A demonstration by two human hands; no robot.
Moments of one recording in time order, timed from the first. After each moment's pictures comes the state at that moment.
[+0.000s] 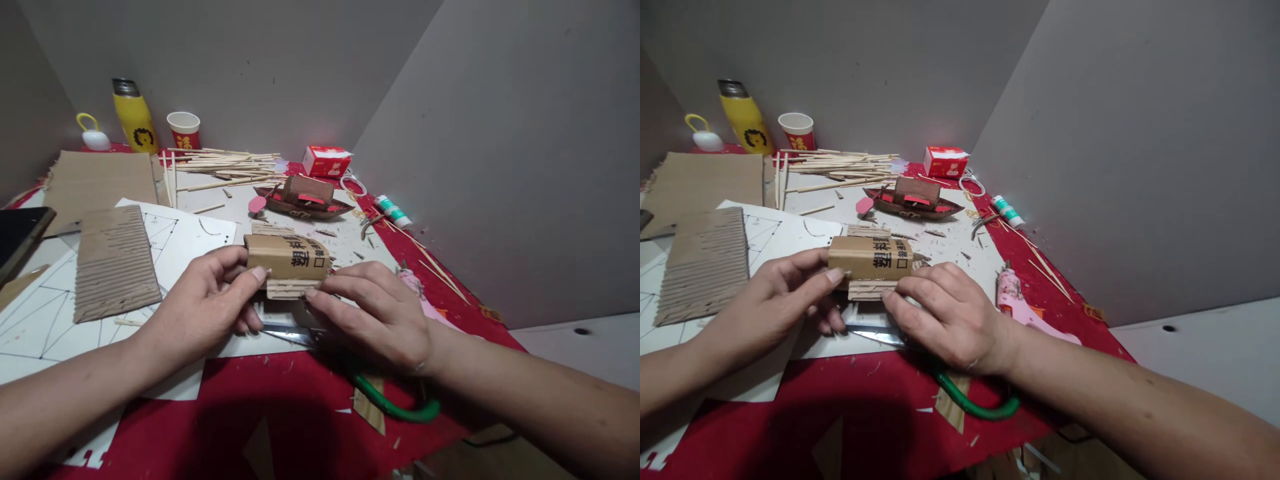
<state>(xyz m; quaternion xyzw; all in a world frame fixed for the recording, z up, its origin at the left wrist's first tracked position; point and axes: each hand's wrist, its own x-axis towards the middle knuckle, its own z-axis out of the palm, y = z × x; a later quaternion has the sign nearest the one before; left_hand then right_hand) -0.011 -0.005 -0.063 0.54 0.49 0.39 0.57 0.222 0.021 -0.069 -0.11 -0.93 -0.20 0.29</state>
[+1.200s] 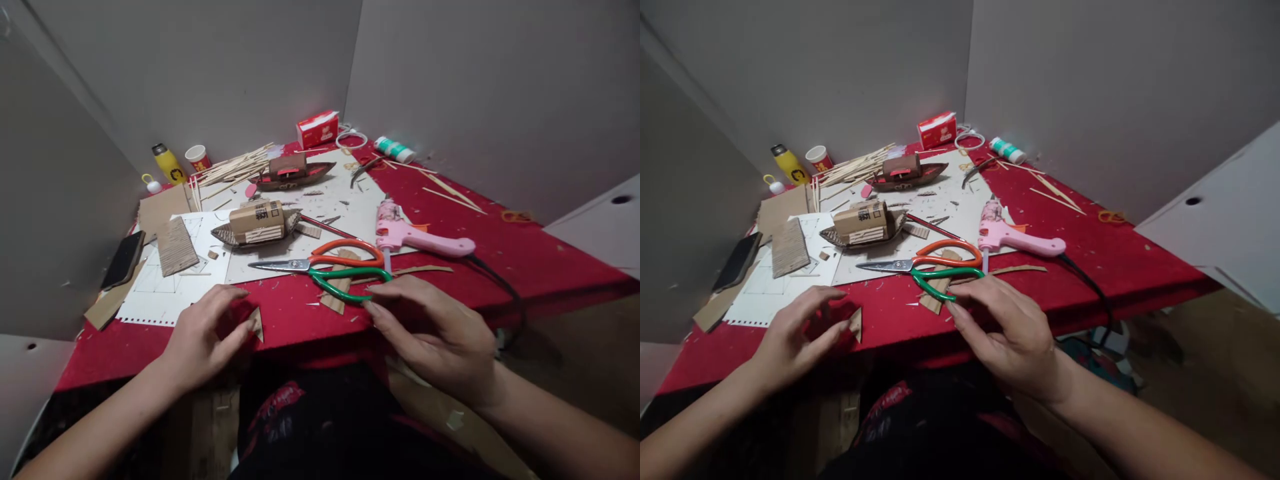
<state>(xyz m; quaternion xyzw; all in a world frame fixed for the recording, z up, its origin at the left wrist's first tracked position) -0.010 -0.131 -0.057 0.80 0.55 0.18 0.15 0.280 -0.111 -0.110 -0.34 -0.76 0.01 0.55</state>
